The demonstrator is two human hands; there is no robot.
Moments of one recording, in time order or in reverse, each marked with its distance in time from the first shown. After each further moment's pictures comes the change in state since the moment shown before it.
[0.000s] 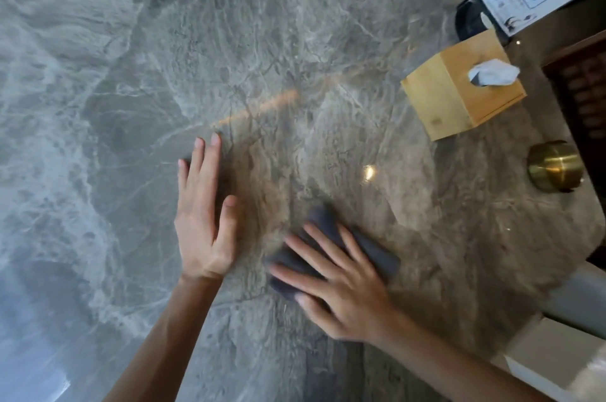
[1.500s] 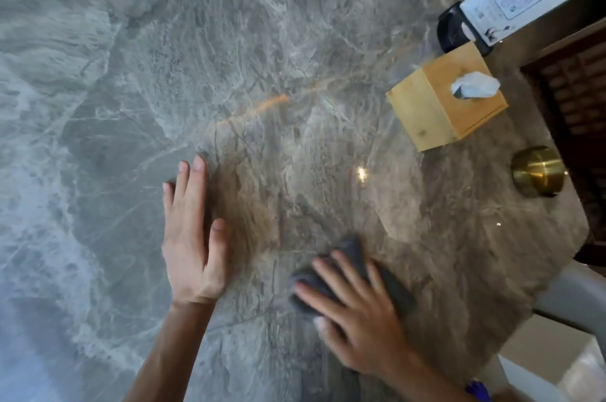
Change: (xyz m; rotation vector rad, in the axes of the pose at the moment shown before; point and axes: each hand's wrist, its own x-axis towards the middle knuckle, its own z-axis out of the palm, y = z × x) left_hand 0.004 0.004 0.002 0.023 0.018 -0.050; right_hand -0.034 -0.004 0.007 0.035 0.017 0.199
